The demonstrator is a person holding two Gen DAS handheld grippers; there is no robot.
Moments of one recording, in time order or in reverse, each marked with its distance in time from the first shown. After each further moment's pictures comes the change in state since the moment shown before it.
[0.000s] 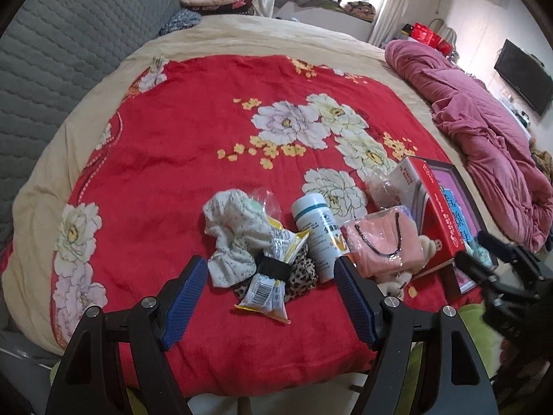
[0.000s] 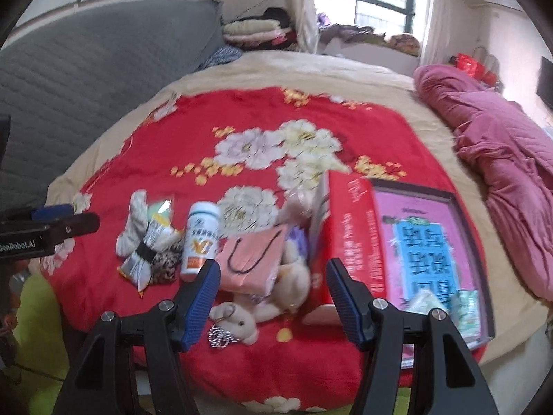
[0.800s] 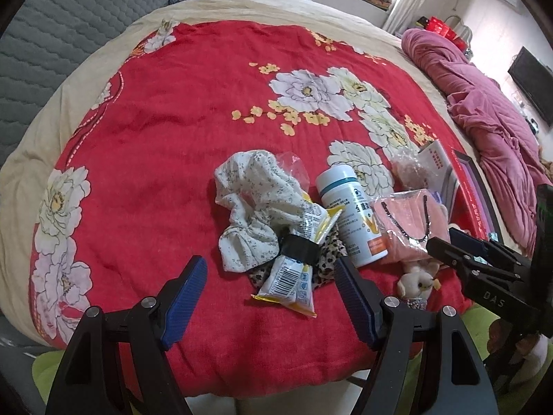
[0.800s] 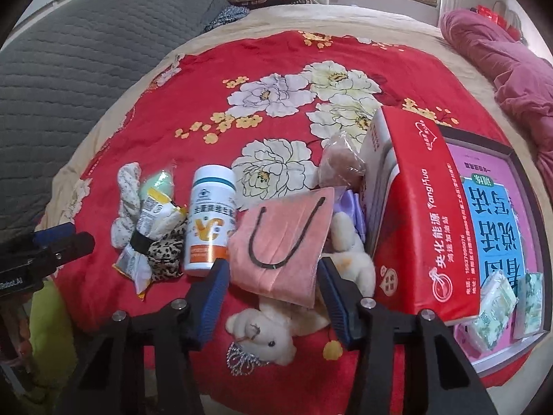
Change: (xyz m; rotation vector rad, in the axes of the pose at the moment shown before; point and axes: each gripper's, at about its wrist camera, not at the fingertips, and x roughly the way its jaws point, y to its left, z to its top) left arm 0.047 0.029 -0.013 -0.064 0.092 -0.002; right arm 0.084 0.003 0.000 0.078 0.185 0.124
